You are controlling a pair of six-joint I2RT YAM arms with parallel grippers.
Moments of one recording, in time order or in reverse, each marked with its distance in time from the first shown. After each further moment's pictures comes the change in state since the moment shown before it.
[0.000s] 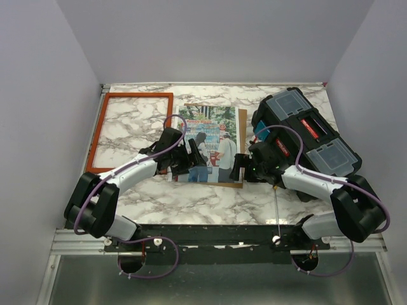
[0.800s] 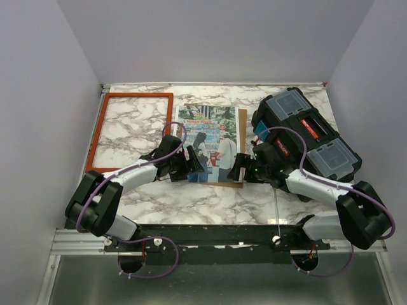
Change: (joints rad) left arm -0.001 0.016 -0.116 0.099 -0.030 -0.006; right arm 0.000 -0.047 -0.064 0.084 -0.106 0.055
